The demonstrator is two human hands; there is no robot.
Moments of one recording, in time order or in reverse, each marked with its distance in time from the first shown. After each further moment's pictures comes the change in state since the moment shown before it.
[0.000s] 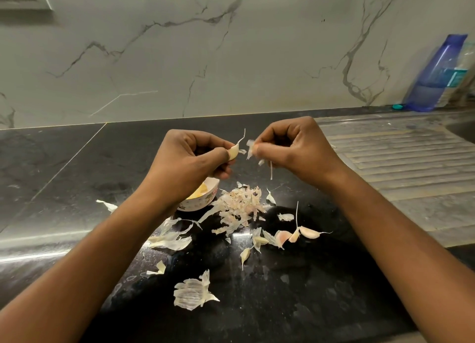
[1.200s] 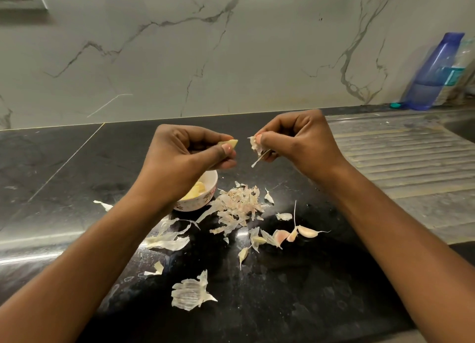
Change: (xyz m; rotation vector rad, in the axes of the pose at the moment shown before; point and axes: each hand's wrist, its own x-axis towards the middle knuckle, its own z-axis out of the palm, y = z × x) left_hand -0.003 0.001 -0.001 -0.078 0.006 0.112; right_hand -0.002 -0.004 -0.004 0.190 0.080 0.029
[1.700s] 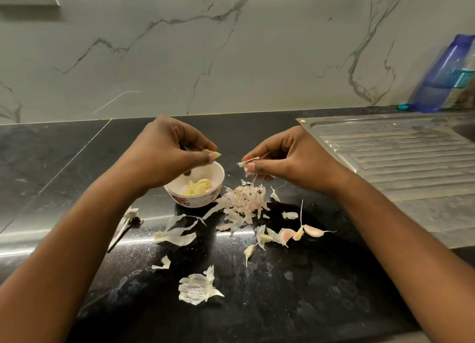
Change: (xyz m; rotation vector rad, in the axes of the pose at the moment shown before) left_hand 0.013 0.006 -0.042 0.540 -0.083 -0.111; right_hand -0.003 0.005 0.006 -0.154 -0.292 0.094
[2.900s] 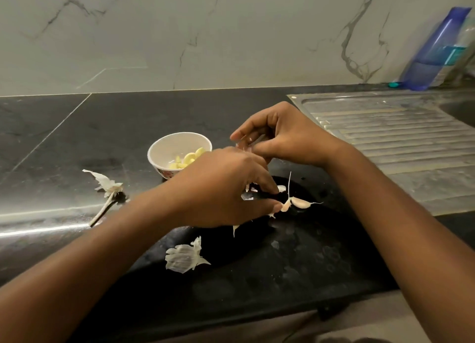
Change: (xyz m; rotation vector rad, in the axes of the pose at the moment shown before) left_hand -0.036 0.039 0.080 0.400 -0.333 0.532; right_hand 0.000 0.007 -0.005 -0.080 -0.124 0.017
